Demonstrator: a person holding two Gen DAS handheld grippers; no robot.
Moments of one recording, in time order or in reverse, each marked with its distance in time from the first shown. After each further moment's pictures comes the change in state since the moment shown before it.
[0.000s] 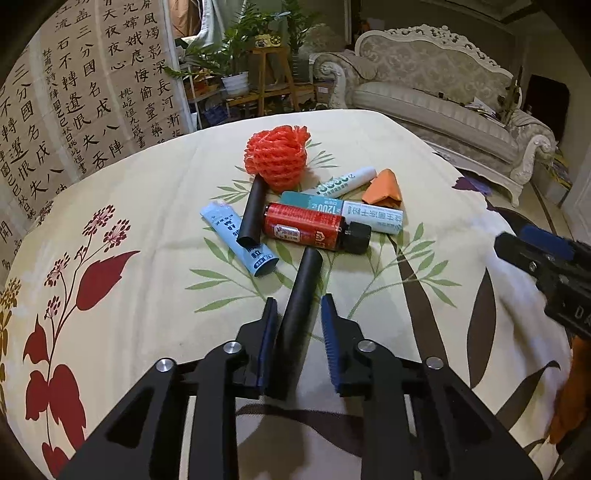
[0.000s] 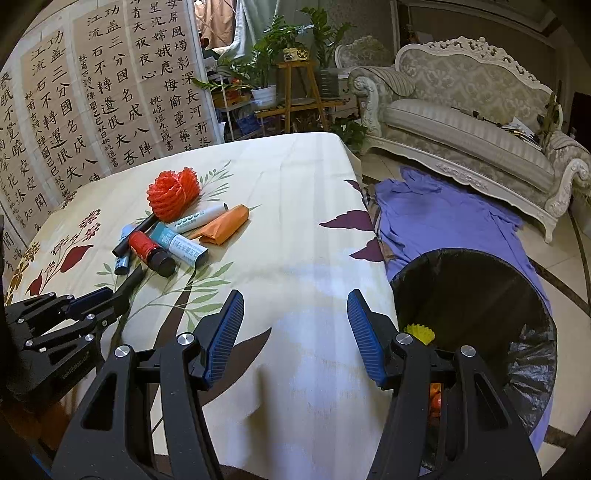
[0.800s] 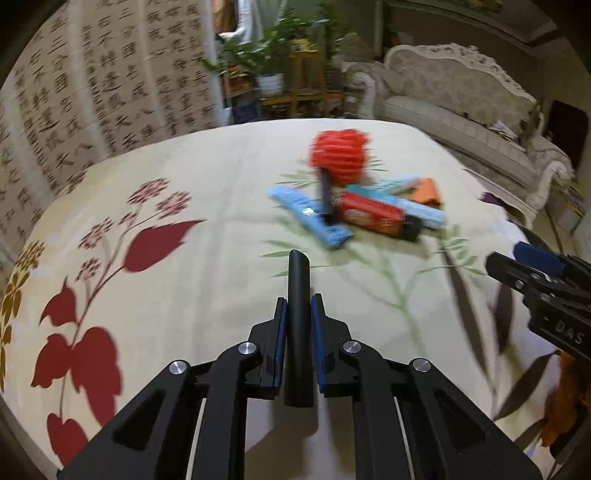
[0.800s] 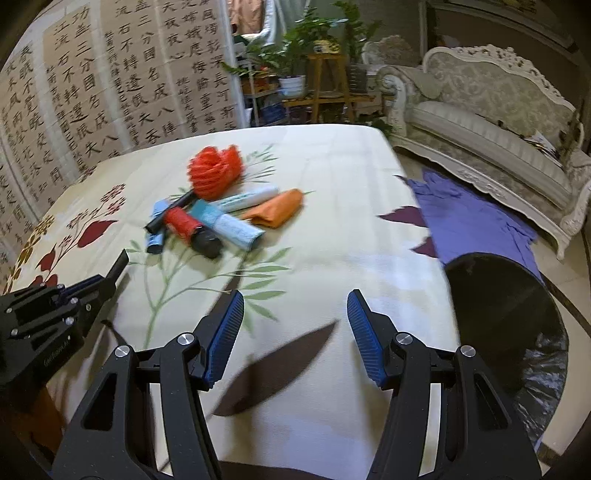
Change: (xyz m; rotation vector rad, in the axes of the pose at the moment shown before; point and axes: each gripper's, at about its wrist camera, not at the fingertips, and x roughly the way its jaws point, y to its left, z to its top) left arm -0.022 0.049 -0.023 -0.112 -0.018 0.063; right arm 0.007 0.046 -0.007 -0.095 0.043 0.069
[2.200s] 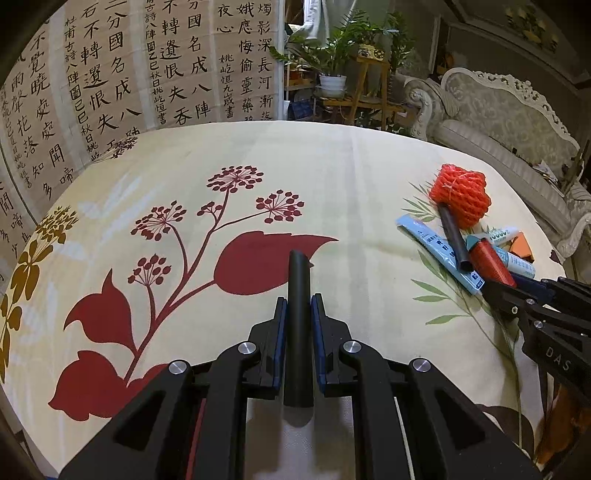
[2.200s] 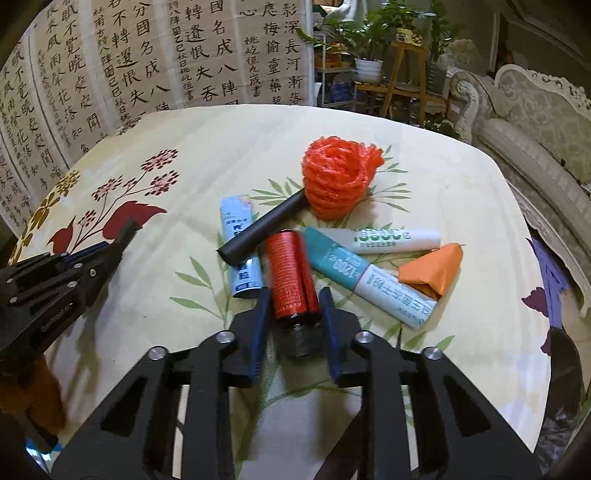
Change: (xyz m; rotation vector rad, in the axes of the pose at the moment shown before) left arm 0.020 0.087 0.017 -0.156 -0.008 0.076; right arm 0.059 0.083 0.043 -0.191 0.101 0.118
